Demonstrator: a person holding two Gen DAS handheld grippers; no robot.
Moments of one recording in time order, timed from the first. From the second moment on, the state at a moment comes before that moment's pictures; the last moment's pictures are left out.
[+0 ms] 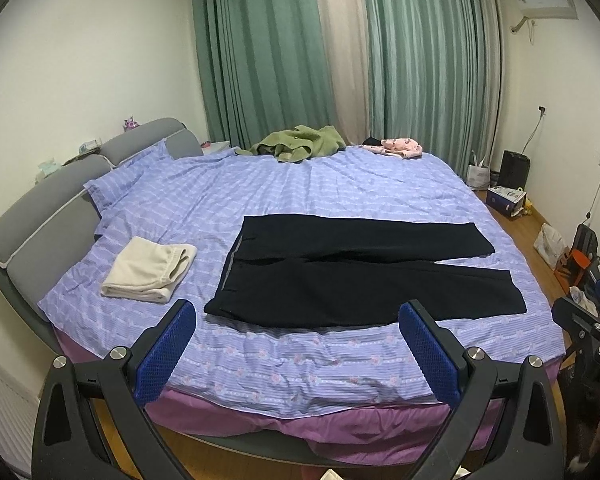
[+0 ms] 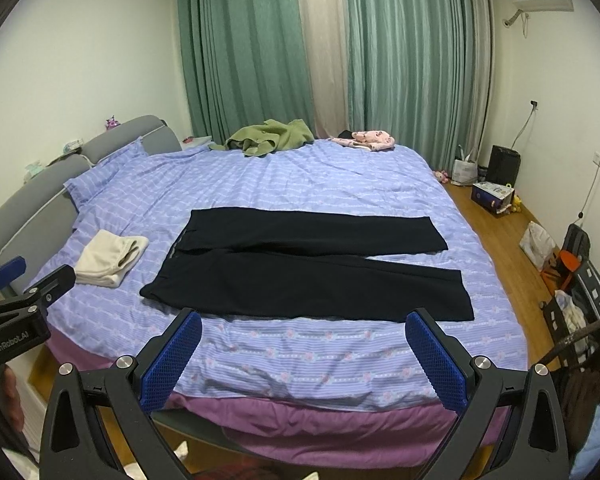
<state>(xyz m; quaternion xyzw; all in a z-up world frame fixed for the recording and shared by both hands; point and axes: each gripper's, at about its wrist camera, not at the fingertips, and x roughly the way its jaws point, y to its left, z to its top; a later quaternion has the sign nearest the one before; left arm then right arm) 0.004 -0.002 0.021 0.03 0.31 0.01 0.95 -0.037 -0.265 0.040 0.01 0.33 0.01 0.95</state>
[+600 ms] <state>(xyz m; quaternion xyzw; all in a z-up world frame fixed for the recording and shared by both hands) 0.002 -0.006 0.022 0.04 0.30 0.01 0.95 -0.036 -0.264 0.041 0.01 0.32 0.02 0.95</state>
